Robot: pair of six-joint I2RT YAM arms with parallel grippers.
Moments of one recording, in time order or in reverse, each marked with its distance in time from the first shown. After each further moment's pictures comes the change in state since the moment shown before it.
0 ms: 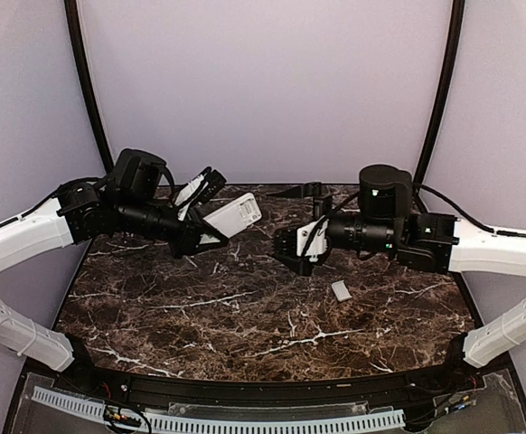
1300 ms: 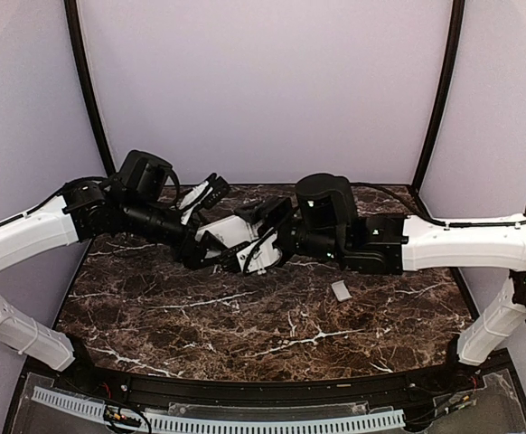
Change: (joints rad) left arm -0.002 0.031 0.016 -0.055 0.093 -0.005; right arm 0.133 0.309 0.203 -0.016 0.389 -0.409
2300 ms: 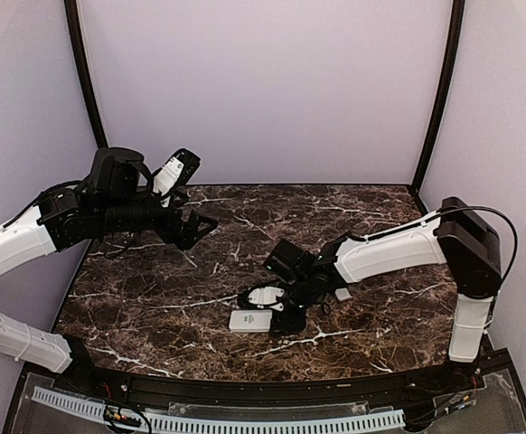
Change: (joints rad) left arm 0.000 -0.135 -0.063 0.126 -0.463 0.001; right arm -0.104 0.373 -0.023 -0.485 -0.390 1.038
